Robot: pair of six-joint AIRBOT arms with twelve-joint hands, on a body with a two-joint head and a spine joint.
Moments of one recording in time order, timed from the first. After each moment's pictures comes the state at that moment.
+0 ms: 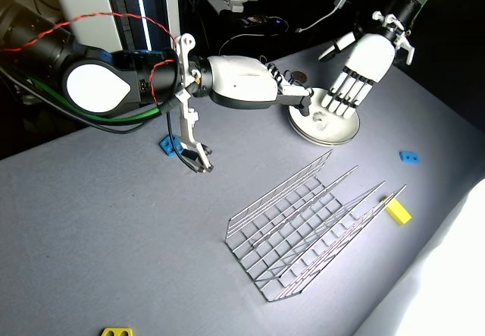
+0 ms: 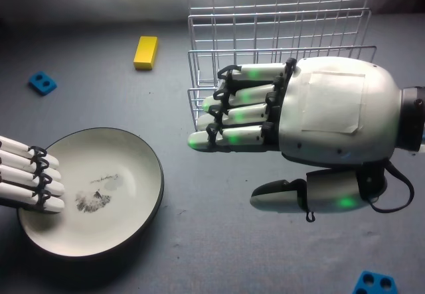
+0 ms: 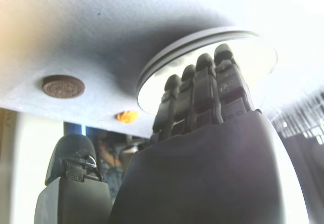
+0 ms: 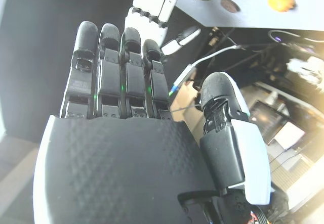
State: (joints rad) left arm 0.69 -0.86 1.53 1.65 -1.03 -0.15; right arm -0.47 -1.01 0.92 -0.57 0.61 -0.83
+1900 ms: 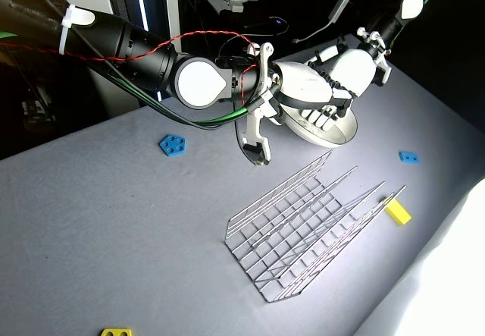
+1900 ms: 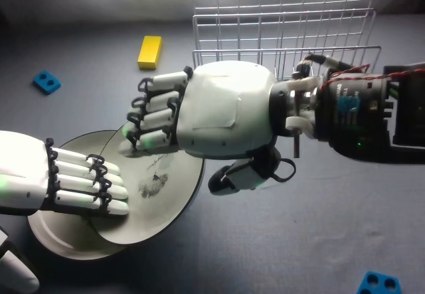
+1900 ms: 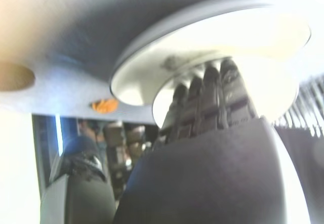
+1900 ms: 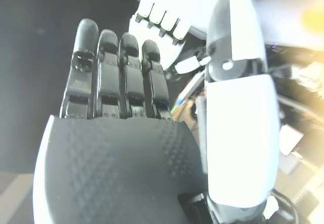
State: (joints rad) left arm 0.78 -0.98 1.52 1.48 -1.02 -0.12; right arm -0.32 -1.33 1.11 -0.71 0.33 -0.69
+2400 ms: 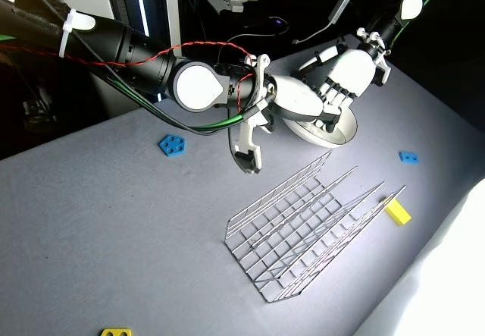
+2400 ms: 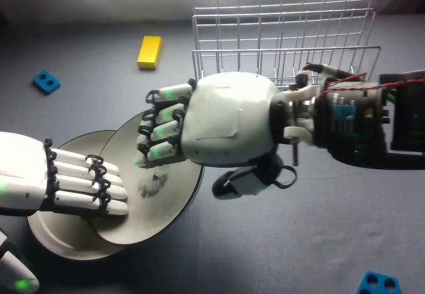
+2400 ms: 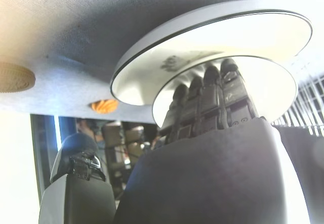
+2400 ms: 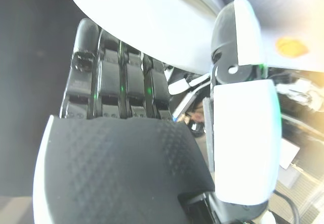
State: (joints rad) left arm 0.79 -0.98 1.53 1.46 -1.02 -0.11; right arm -0.34 -1.35 1.14 -0.73 0.31 -0.71
